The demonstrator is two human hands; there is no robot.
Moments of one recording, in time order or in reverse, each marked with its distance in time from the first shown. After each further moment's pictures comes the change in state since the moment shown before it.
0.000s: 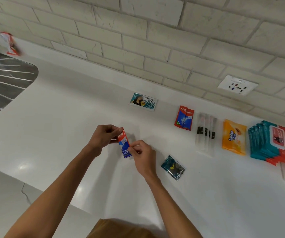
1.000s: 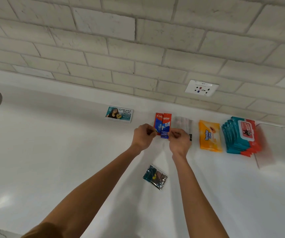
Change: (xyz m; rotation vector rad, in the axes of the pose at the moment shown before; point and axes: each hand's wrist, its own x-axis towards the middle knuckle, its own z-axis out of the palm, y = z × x) left_hand 0.055 0.053 0.227 0.382 -0.079 0.323; right_hand 0.099 0.038 -0.188 0.036 0.634 0.205
